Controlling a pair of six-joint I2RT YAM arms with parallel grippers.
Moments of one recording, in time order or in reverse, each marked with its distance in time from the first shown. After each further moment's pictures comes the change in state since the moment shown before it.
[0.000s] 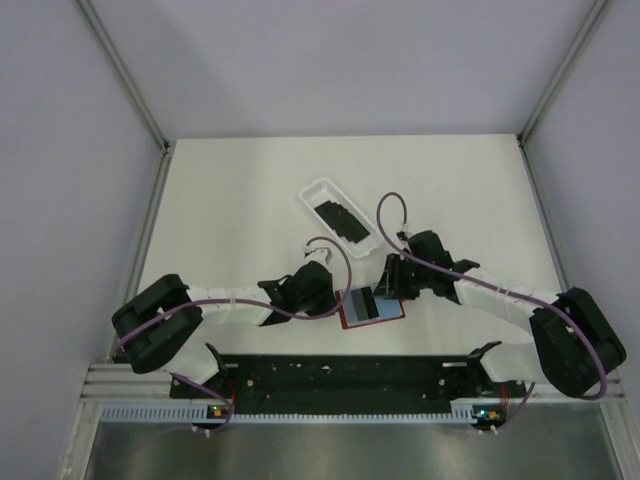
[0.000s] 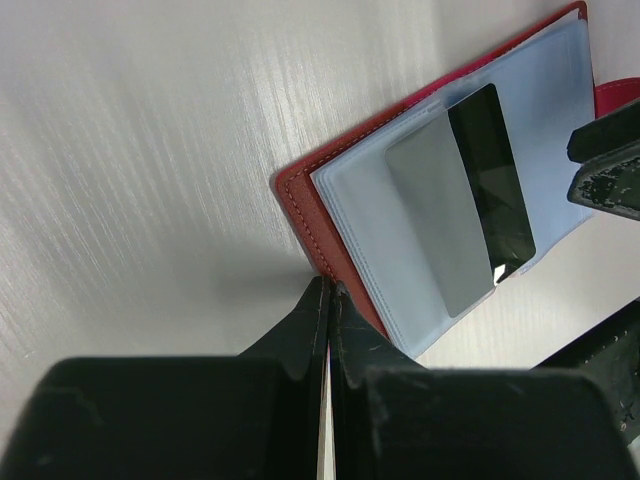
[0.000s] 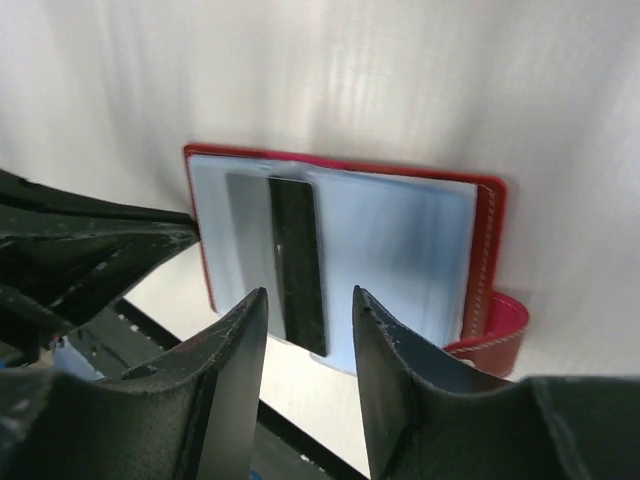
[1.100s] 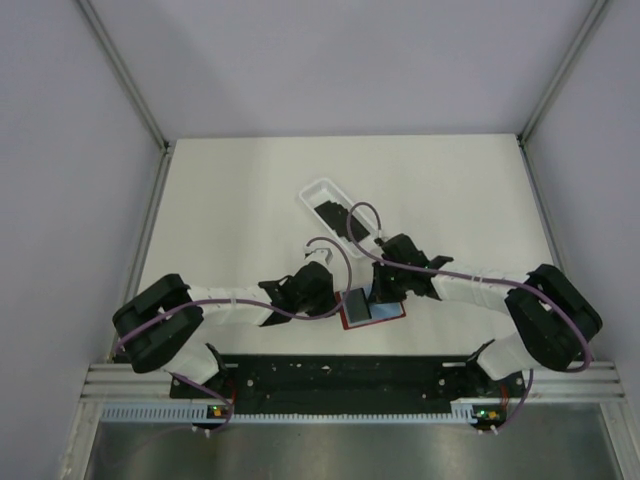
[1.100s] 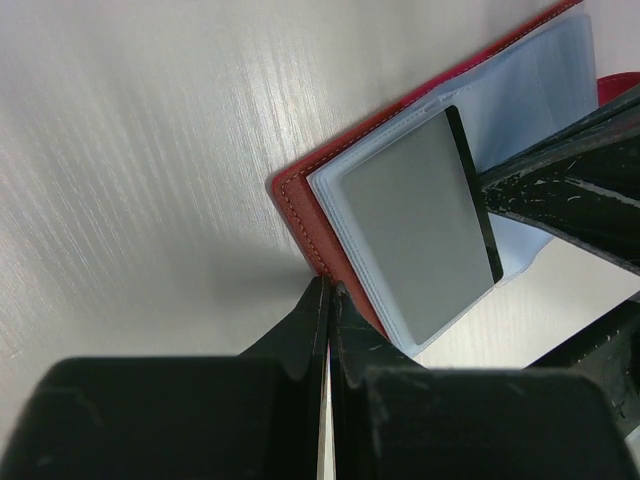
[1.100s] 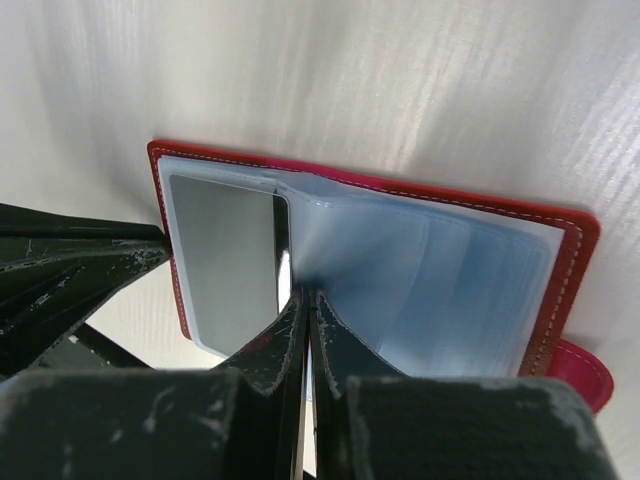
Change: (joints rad) left arm -0.005 0.004 0.000 0.007 0.004 -0.017; right arm 0.136 0.154 0.083 -0.042 0.130 -0.045
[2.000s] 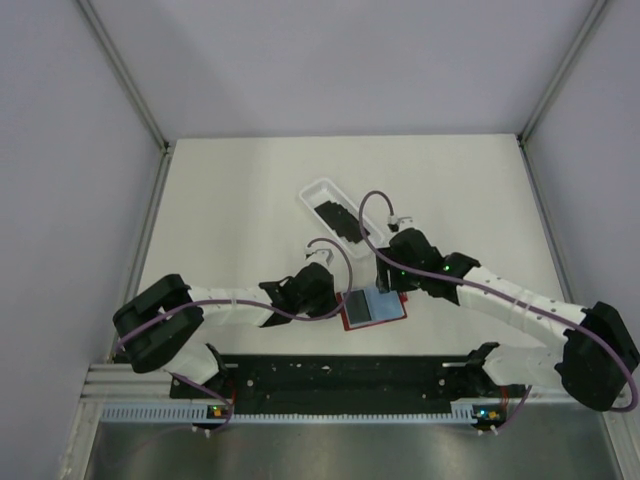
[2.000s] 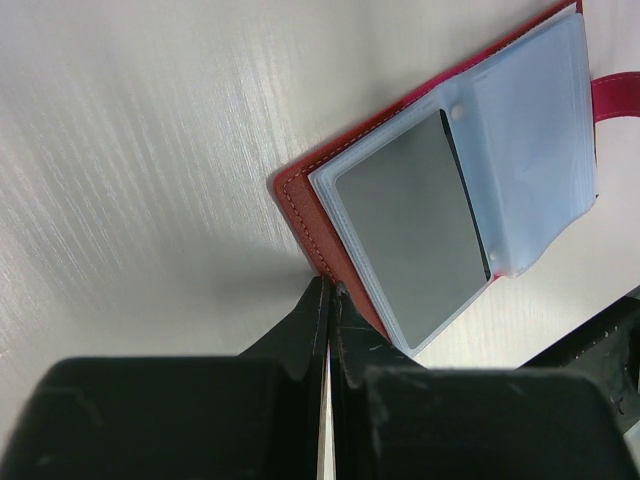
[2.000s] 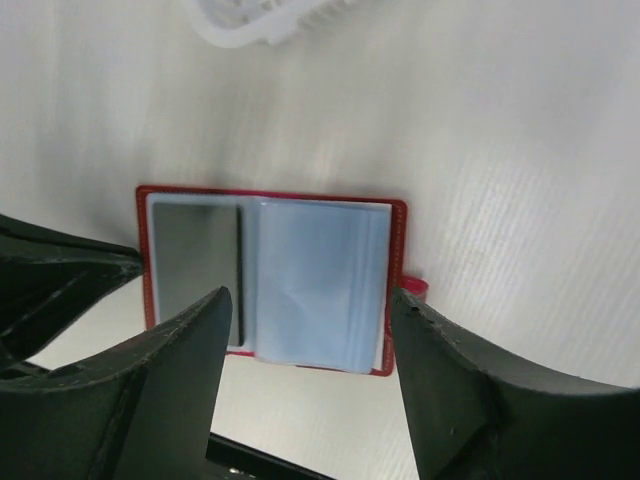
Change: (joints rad) left arm -0.008 0.000 -0.001 0.003 -0.001 -0.003; right arm 0.077 -0.257 0.113 -0.265 0.350 -0.084
